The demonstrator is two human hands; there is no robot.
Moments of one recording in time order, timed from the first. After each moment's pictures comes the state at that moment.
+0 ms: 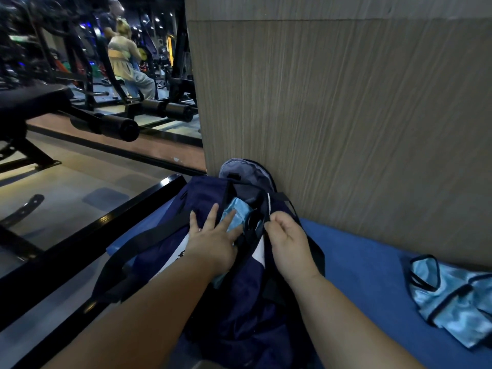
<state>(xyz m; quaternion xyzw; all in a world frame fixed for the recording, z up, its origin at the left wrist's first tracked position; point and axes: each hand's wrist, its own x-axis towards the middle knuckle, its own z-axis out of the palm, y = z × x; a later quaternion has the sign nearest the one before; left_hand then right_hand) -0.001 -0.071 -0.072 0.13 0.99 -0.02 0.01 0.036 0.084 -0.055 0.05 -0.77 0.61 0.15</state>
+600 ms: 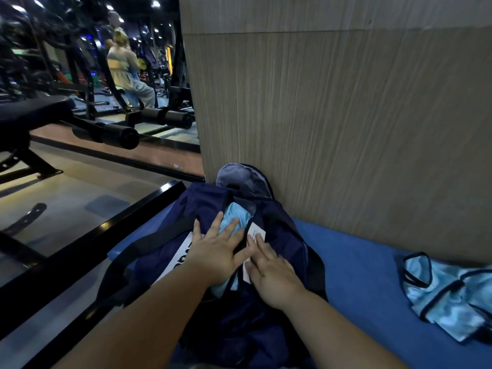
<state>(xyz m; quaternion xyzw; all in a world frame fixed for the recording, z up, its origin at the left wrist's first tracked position) 0.006 -0.067 -0.084 0.17 0.98 0.02 -0.01 0.038 0.095 -0.113 0.13 -0.96 0.24 -0.06</state>
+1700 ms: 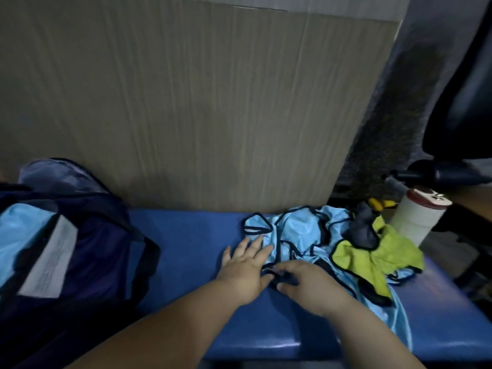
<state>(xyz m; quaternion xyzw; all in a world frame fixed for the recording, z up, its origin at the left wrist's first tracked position) 0.107 0.291 -0.138 0.41 0.90 0.11 0.09 0.220 0.421 -0.105 -0.15 -0.96 0.25 -0.03</state>
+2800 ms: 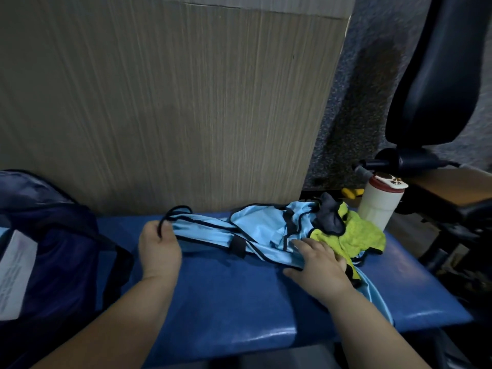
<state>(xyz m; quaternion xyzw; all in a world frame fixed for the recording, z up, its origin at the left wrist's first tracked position) 0.075 0.239 -0.107 0.03 0.76 0.64 -0.13 0.251 0.458 -0.102 -0.32 -0.94 0.14 0.03</state>
